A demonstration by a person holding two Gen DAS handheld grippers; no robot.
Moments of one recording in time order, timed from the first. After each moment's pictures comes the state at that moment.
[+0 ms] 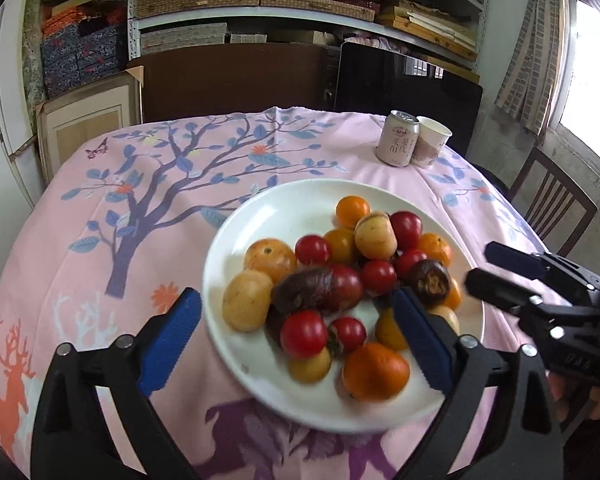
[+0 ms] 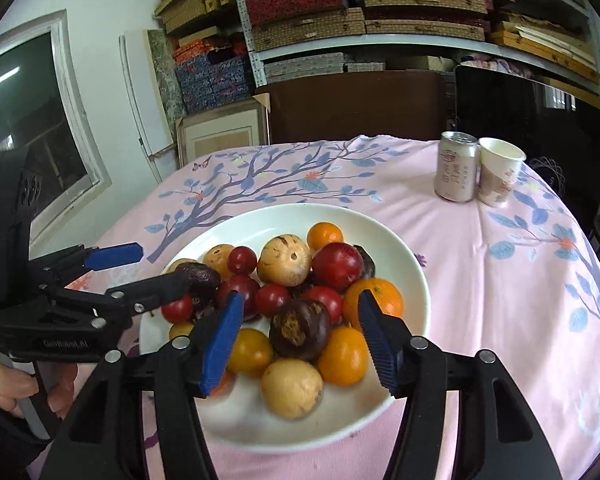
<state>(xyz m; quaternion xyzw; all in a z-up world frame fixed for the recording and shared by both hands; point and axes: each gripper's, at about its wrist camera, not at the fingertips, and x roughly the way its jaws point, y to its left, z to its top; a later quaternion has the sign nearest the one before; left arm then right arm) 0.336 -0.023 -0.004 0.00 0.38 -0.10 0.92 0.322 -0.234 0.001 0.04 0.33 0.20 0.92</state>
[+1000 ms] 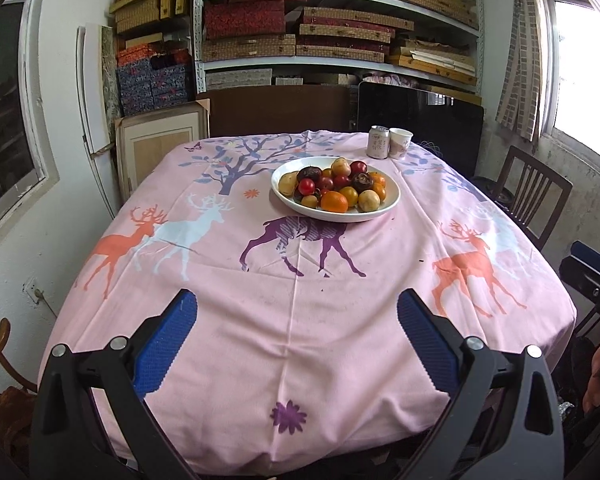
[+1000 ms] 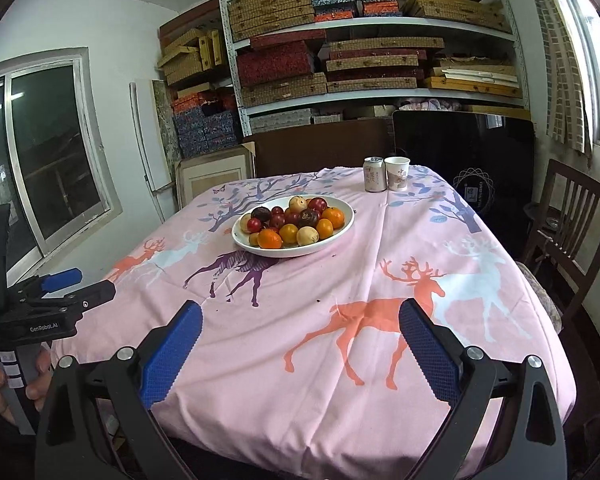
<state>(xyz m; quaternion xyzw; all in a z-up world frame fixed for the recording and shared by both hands) -0.021 -0.017 0.054 0.02 0.31 -0.01 0.95 -0.013 -0.299 0.055 0.05 0.25 0.14 0.96</state>
